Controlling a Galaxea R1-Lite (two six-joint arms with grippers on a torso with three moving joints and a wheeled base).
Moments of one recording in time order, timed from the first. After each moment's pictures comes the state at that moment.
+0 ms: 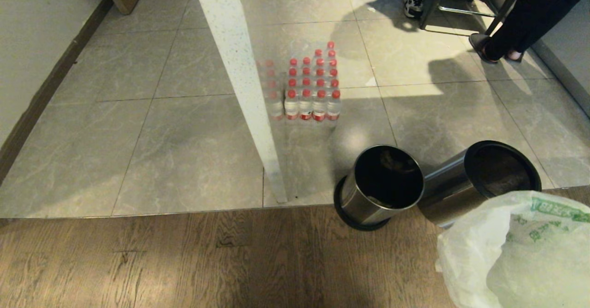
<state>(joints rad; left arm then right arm) 0.00 0.00 0.00 0.00 0.00 -0.01 -0.03 0.37 -0.26 0.09 0.08 0.06</state>
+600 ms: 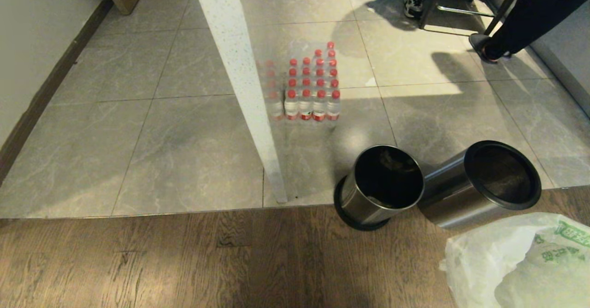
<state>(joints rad) 0.00 0.00 0.00 0.00 0.00 -0.01 0.00 0.01 -0.02 0.01 -0.01 0.01</state>
